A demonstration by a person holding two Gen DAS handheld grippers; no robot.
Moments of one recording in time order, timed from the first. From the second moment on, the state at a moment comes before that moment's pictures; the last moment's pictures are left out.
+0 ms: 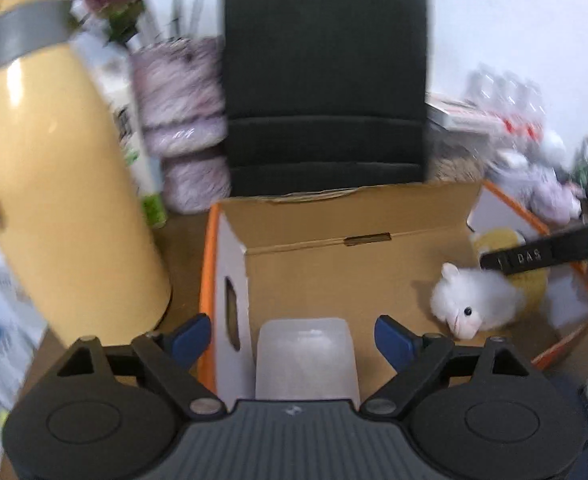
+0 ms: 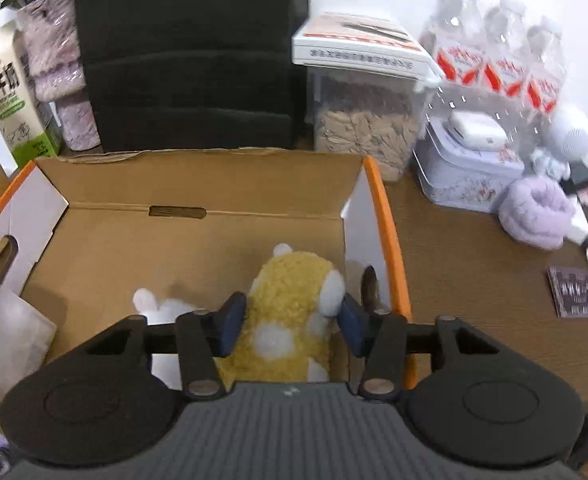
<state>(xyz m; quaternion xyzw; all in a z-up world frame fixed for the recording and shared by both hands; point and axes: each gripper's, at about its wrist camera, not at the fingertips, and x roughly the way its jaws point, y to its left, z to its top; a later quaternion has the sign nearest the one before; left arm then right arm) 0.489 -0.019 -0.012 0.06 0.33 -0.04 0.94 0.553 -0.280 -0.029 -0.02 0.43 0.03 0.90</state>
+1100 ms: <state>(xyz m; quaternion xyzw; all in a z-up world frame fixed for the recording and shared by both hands) 0.119 0.022 0.022 -0.02 0.24 -0.09 0.97 0.124 -0.273 0.032 0.05 0.24 0.16 0.96</state>
